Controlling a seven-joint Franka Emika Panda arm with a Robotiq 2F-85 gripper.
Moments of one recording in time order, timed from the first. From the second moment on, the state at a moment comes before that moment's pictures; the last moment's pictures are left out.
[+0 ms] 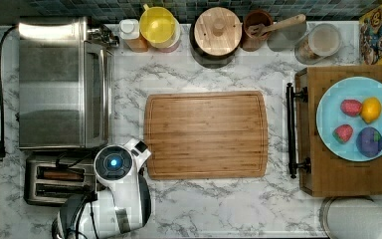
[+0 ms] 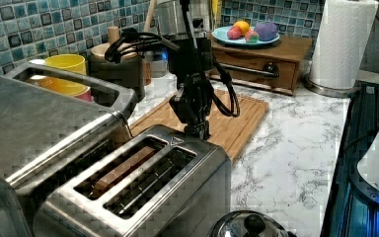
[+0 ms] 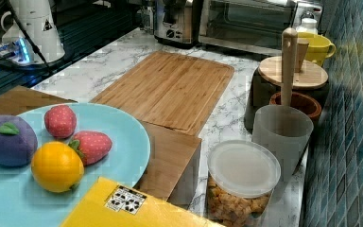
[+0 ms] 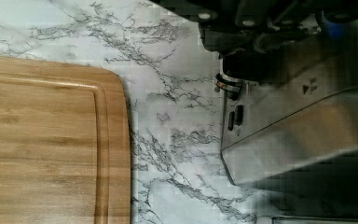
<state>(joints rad) 0.35 -0.03 0.15 -2.46 0.39 0.70 -0.61</state>
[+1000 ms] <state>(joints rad) 0.34 -0.02 0.17 -2.45 0.36 0.70 -0.60</state>
